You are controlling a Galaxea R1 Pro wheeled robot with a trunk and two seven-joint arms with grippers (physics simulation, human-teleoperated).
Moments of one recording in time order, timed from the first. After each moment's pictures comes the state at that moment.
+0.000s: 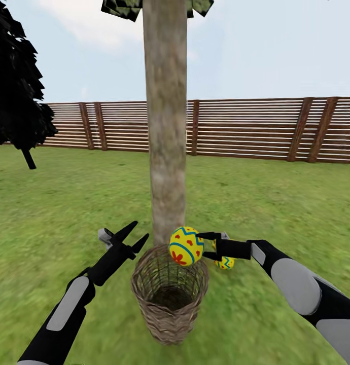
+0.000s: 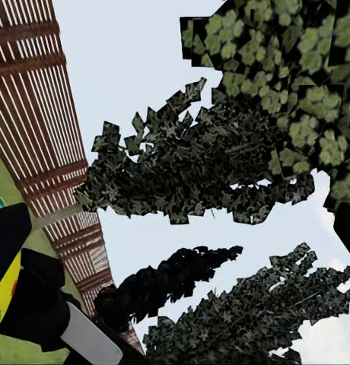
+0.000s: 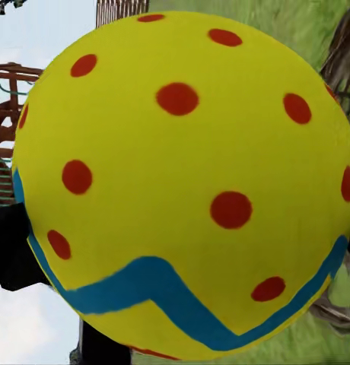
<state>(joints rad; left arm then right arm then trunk) -0.40 0.07 -0.06 -1.23 1.44 0.71 -0.63 -1.07 -0.08 -0.55 -0.11 0.22 0.96 1.20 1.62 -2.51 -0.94</state>
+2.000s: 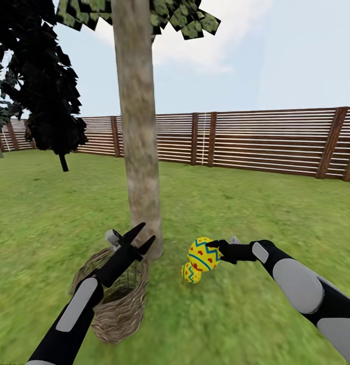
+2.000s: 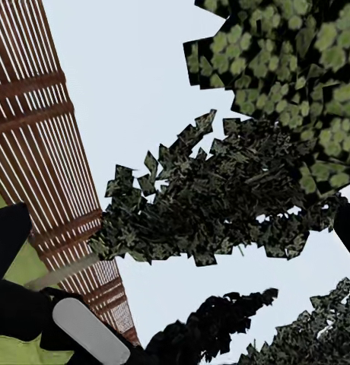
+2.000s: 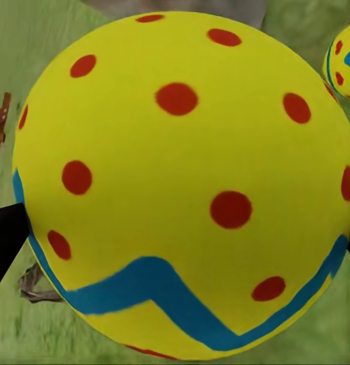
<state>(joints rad) -0.40 0.03 -0.09 -1.21 1.42 0.67 -0.61 -1.07 -0.09 -0.60 -0.11 0.14 0.71 0.57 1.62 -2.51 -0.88</state>
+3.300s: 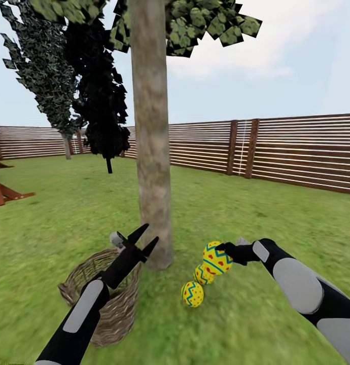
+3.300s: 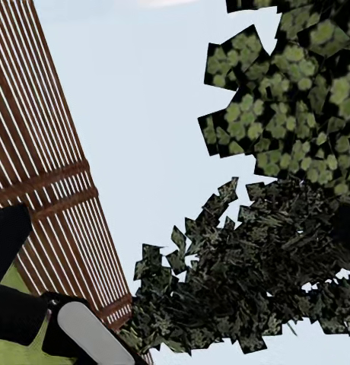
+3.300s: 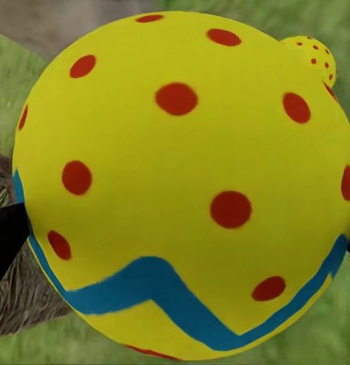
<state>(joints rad) -0.40 -0.01 -0.09 -1.17 1.42 0.64 -0.61 -1.06 -0.09 -0.60 -0.14 0.14 0.65 0.30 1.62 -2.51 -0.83</state>
